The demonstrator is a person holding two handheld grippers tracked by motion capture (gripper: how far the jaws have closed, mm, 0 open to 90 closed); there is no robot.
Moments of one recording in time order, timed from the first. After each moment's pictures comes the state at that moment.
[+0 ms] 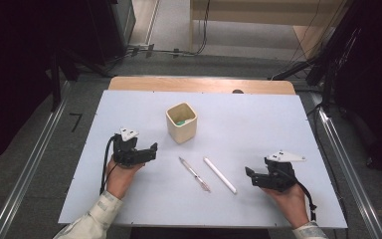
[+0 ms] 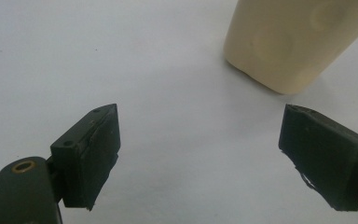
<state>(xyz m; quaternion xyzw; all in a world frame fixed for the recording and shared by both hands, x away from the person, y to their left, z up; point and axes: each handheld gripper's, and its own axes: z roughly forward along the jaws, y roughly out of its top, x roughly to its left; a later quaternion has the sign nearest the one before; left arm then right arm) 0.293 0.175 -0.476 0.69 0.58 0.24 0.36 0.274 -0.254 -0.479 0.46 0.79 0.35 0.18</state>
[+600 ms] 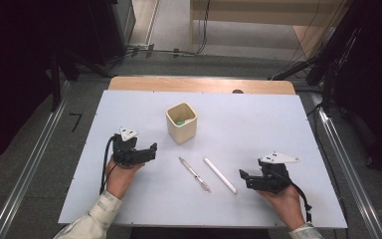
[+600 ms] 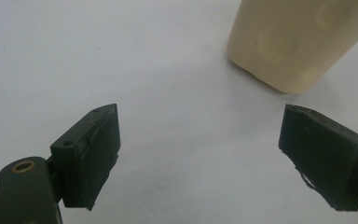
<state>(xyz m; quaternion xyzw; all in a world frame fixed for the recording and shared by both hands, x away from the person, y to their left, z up) 0.294 0.177 -0.477 0.69 0.58 0.24 0.36 0.269 -0.239 -0.479 0.45 0.80 0.35 0.17</state>
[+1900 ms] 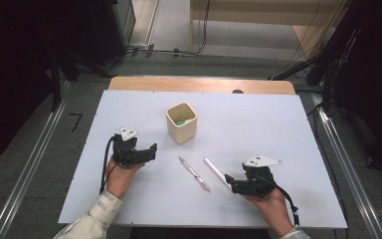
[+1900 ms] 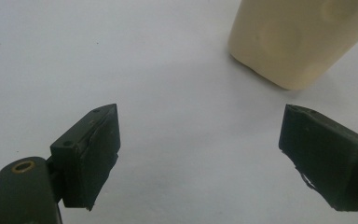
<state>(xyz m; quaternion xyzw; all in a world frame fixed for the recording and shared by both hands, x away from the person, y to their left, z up) 0.295 0.177 -0.479 0.69 0.58 0.24 0.36 0.257 -0.199 -0.479 0.43 0.82 0.35 0.14</state>
